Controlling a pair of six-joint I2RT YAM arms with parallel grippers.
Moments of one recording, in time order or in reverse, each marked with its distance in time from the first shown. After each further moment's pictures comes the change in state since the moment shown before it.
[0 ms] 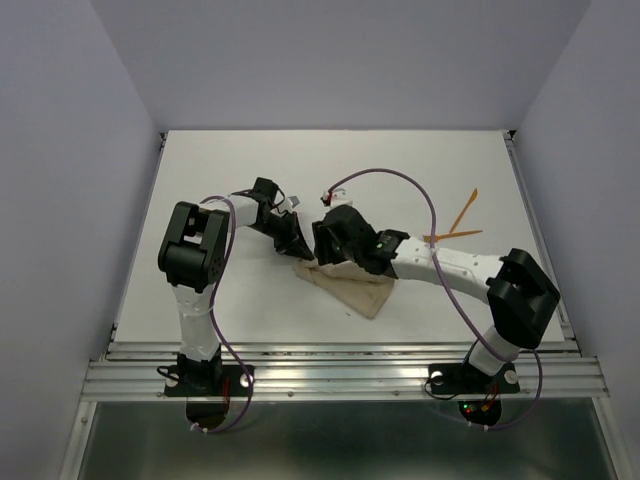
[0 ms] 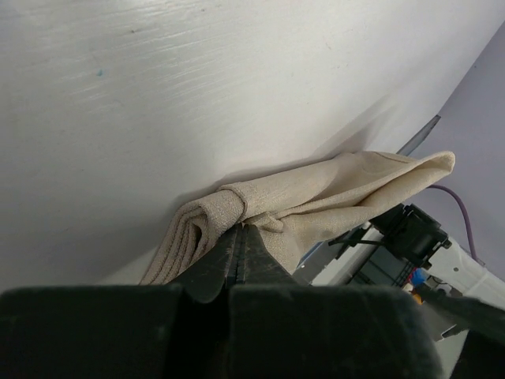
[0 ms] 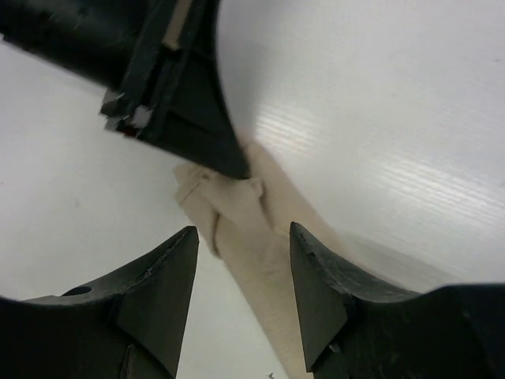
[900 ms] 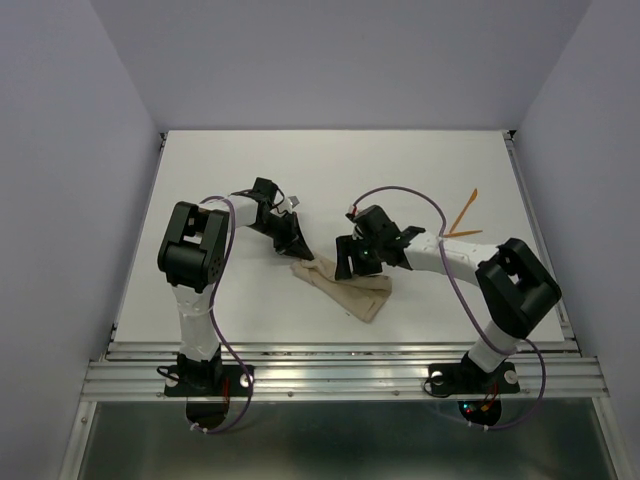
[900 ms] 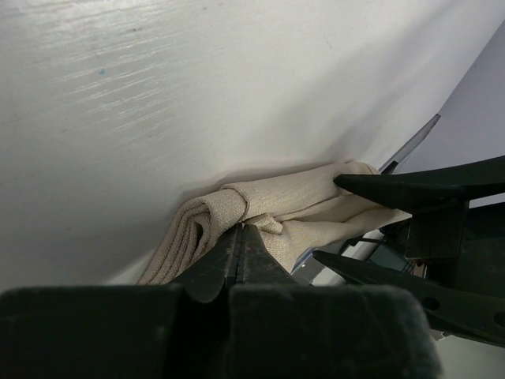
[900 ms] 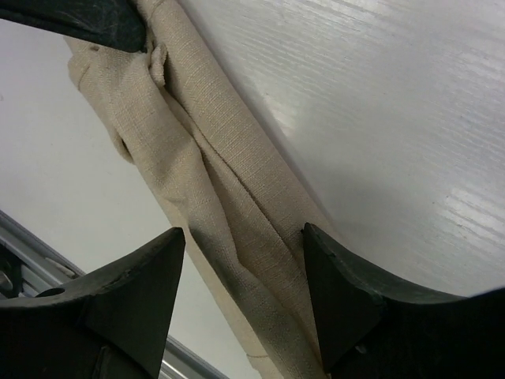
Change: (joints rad) left arm 0.002 0.000 -0.002 0.000 0.003 0.005; right arm -0.238 0.039 -0.160 -0.054 -0.505 0.021
